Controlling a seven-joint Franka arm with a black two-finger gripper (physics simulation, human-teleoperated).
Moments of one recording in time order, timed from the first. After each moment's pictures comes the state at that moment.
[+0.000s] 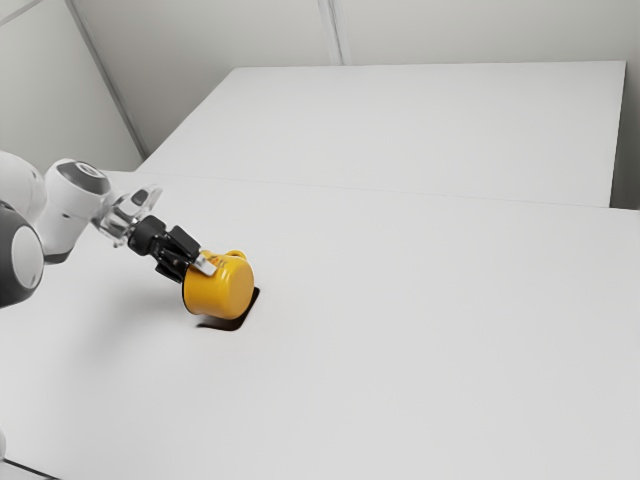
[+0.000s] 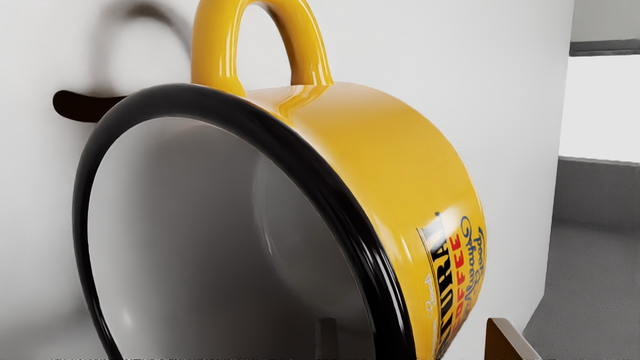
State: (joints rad) arm 0.07 0.36 0.41 -1.89 -0.87 1.55 0.85
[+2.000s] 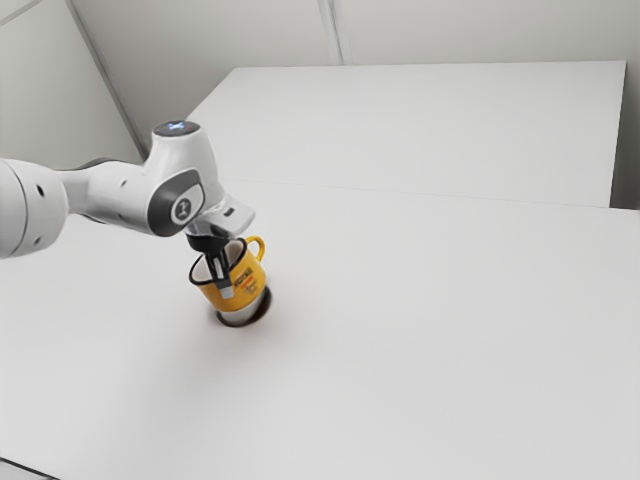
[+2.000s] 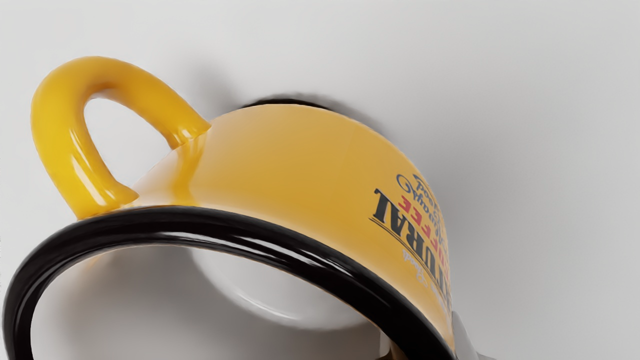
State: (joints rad) arm -0.23 0.04 0.22 -2.19 0.10 2.17 0.83
